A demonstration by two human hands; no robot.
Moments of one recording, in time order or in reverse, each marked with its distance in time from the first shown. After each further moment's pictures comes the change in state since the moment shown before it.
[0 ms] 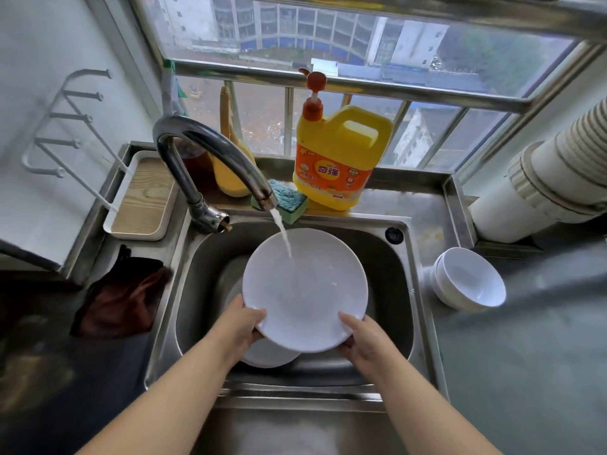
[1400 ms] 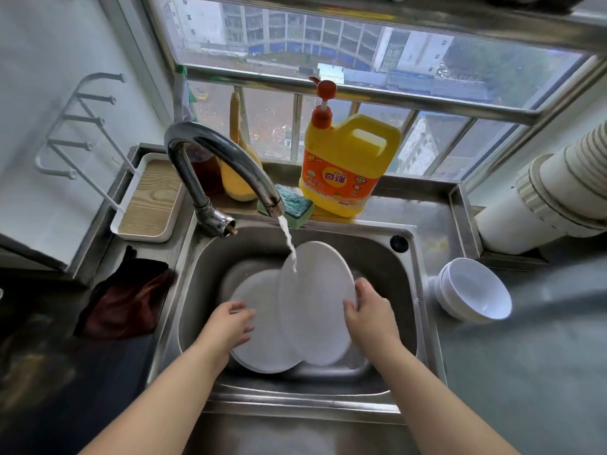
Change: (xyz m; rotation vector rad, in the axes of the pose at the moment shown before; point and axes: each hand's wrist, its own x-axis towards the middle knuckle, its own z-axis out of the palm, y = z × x) left_hand 0.005 0.001 -0.023 0.185 0.218 -0.047; right_hand 0.000 -0.036 0.012 -1.090 0.224 -0.684
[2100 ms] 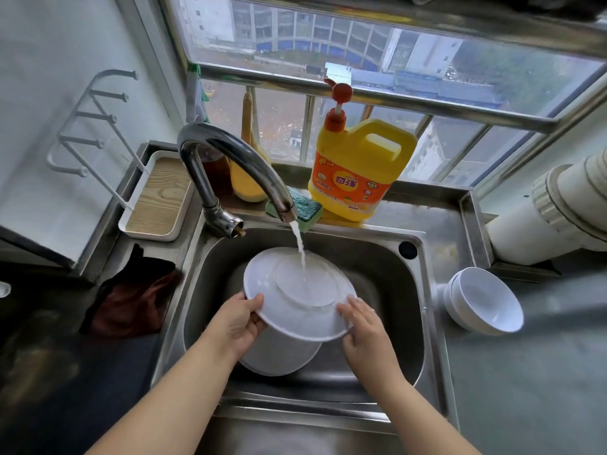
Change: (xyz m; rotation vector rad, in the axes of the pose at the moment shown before) left_hand -0.012 0.030 0.012 -0.575 -0.161 -0.087; right_hand -0.014 0.041 0.036 -0.059 -0.011 -0.316
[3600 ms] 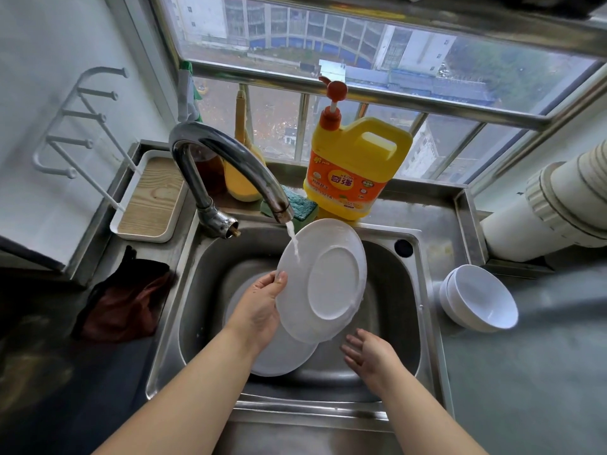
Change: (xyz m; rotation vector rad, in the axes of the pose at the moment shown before) left_hand 0.003 -0.008 0.036 -0.005 -0.205 0.135; right_hand 0.012 0.010 0.010 1.031 0.016 1.174
